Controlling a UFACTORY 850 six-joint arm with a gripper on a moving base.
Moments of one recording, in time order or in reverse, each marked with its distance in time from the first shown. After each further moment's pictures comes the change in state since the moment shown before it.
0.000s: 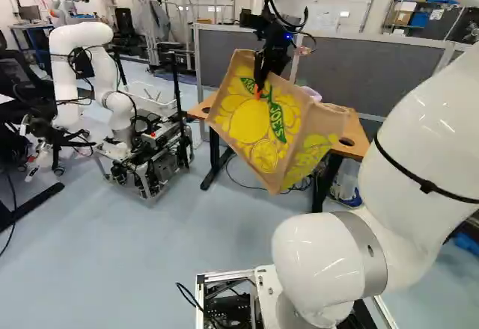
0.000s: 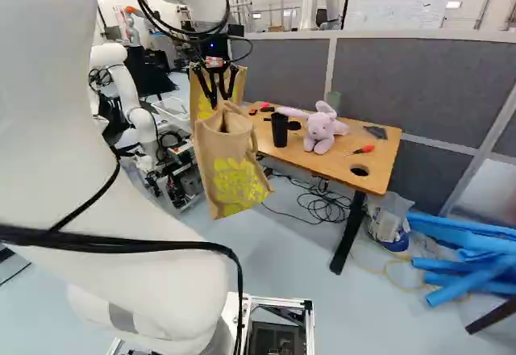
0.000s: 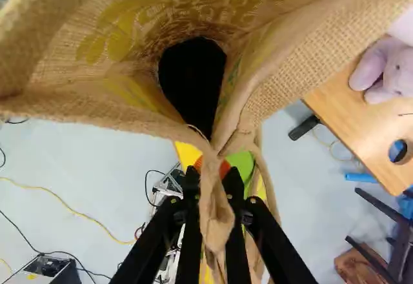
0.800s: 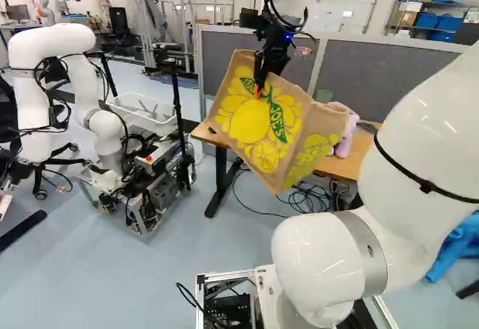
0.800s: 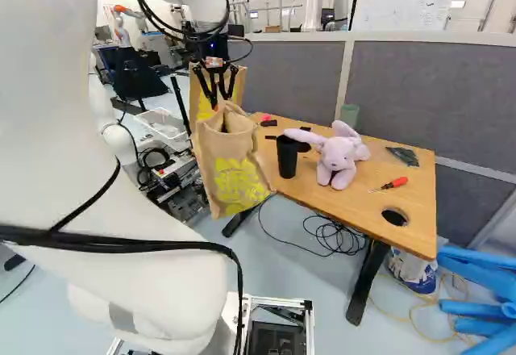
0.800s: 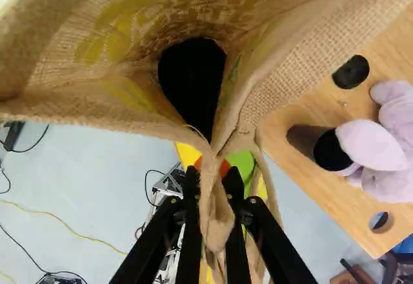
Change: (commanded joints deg) arm 0.0 0.0 0.0 0.0 0.0 0.0
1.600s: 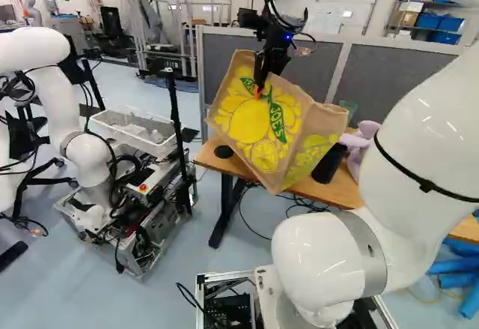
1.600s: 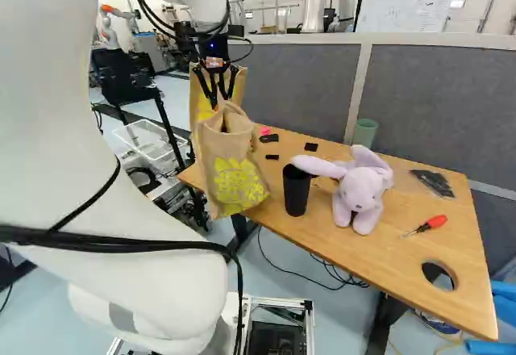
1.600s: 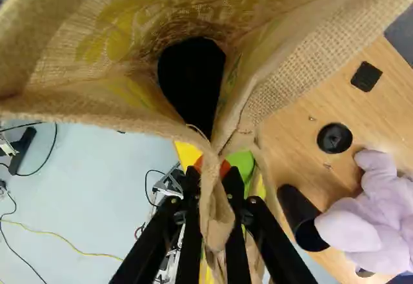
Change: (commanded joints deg) arm 0.0 0.0 0.0 0.0 0.0 0.0
